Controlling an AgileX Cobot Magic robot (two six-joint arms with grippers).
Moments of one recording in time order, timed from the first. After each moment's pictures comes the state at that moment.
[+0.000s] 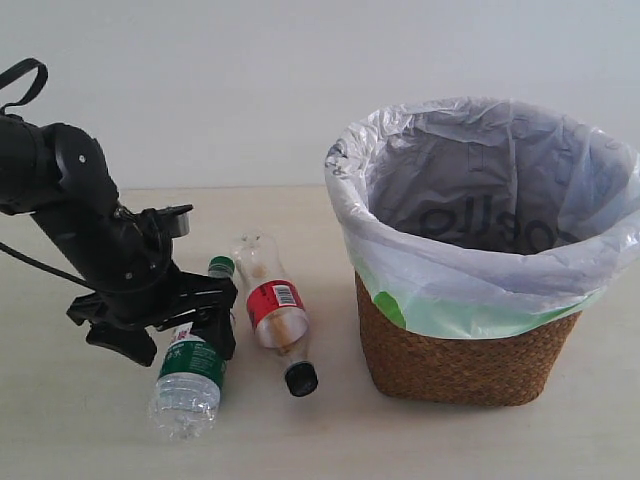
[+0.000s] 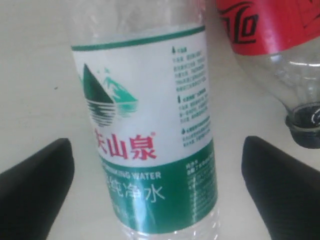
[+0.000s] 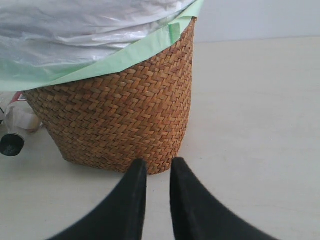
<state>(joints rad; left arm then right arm) -0.34 1.92 -1.19 -0.36 0.81 0.05 0.26 0.01 0.00 0.04 0.35 0.08</state>
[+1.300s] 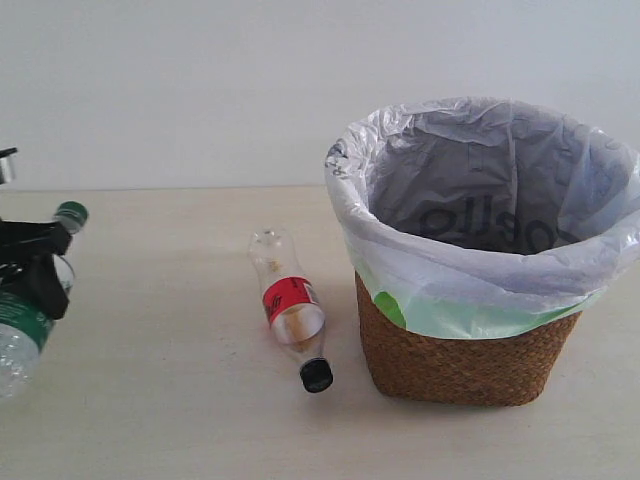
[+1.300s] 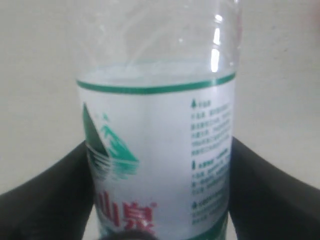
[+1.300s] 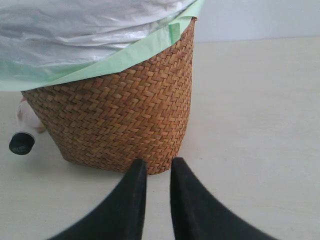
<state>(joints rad) 0.00 1.63 -1.12 -0.25 1.00 0.09 0.26 0.01 0.00 0.04 0.35 0.08</state>
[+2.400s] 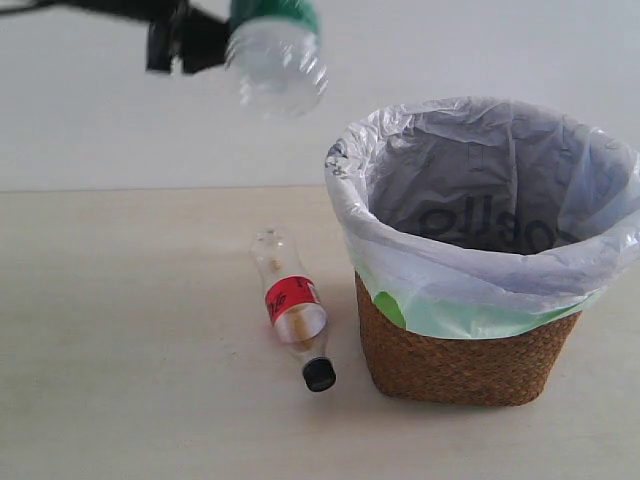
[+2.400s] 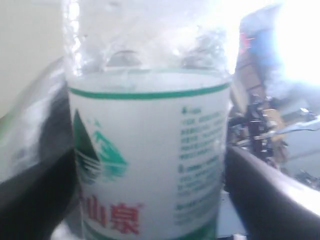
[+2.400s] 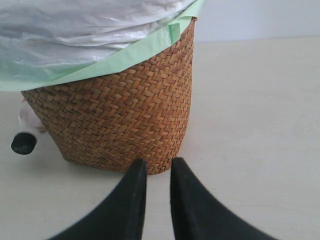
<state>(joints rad) -0.29 1.72 -1.62 -1.26 1.03 0.45 0.26 0.01 0.00 0.04 0.35 0.08</state>
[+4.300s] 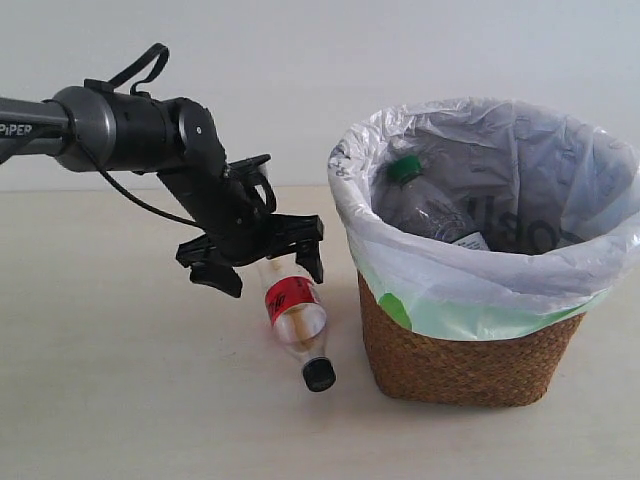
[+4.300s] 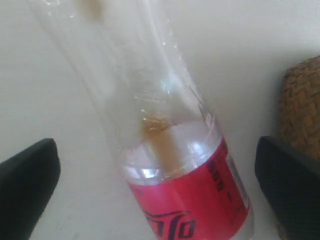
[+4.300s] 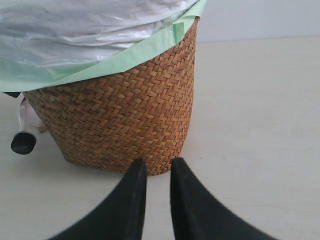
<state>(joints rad) -0.45 2.20 -1.66 -0.32 0.79 -0.15 0.26 0.01 0.00 0.04 0.35 0.08</state>
